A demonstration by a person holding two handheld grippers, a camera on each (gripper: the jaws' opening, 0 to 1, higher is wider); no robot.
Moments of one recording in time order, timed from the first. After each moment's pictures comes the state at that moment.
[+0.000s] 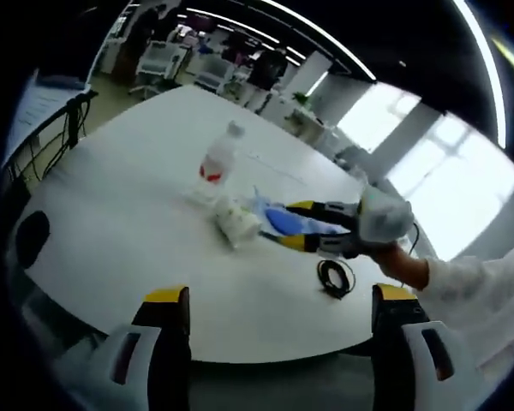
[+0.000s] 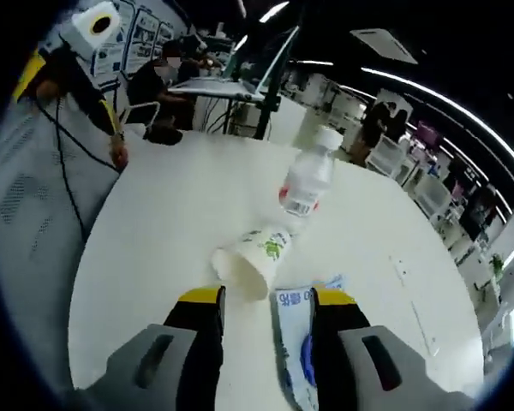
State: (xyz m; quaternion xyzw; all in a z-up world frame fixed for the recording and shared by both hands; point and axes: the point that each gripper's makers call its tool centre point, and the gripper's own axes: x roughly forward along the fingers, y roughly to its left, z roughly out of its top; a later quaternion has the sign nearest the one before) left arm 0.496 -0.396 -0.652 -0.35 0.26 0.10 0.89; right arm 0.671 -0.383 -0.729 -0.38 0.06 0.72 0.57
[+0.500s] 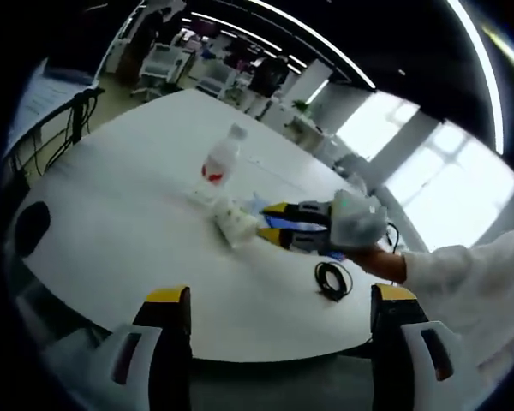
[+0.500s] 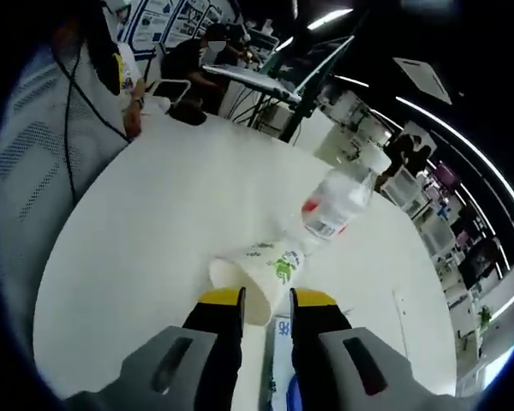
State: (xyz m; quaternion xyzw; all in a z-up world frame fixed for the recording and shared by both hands) left arm 0.493 -0.401 -0.650 -0.36 0.25 0.10 0.90; right arm 0.663 -0.360 -0.755 -0.43 0.02 0.73 0.53
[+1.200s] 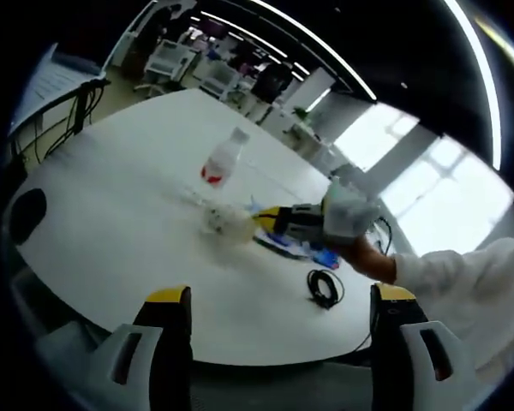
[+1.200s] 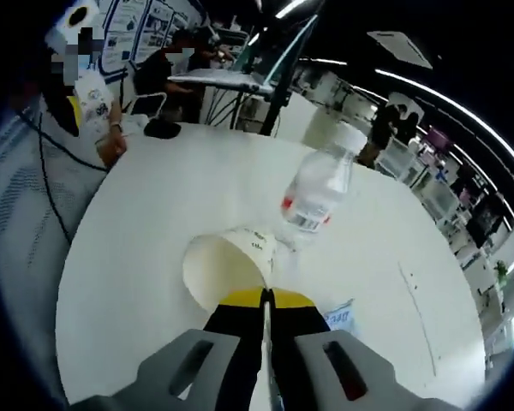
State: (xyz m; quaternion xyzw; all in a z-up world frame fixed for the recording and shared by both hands) left arm 0.494 -0.399 -0.644 -0.38 0.22 0.09 0.89; right arm 0.681 -0.350 -0.733 -0.35 0.13 0.71 0.60
